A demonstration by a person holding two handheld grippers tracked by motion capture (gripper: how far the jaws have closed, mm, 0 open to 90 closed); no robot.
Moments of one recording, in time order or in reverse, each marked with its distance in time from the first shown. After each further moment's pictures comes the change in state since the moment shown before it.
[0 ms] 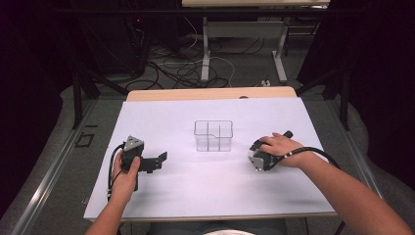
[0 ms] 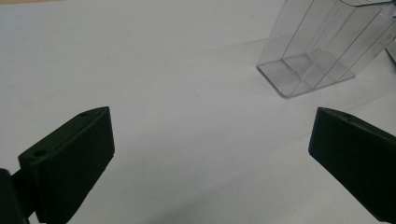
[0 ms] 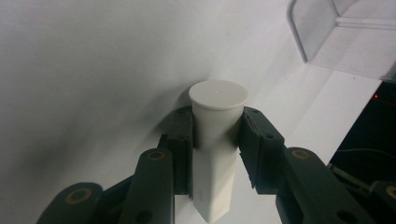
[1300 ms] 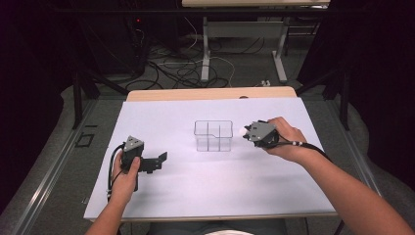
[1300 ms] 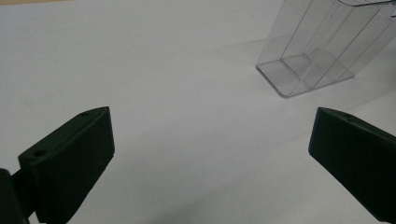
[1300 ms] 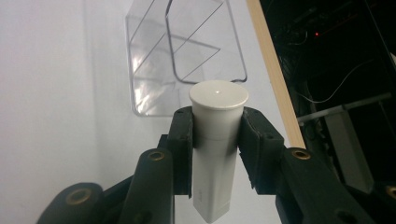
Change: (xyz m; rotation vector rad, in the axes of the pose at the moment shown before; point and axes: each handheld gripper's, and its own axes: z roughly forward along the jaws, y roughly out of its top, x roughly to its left) left arm -0.001 0.000 -0.001 0.004 0.003 0.004; right arm -0.048 -0.002 -0.062 -0.266 -0.210 0.769
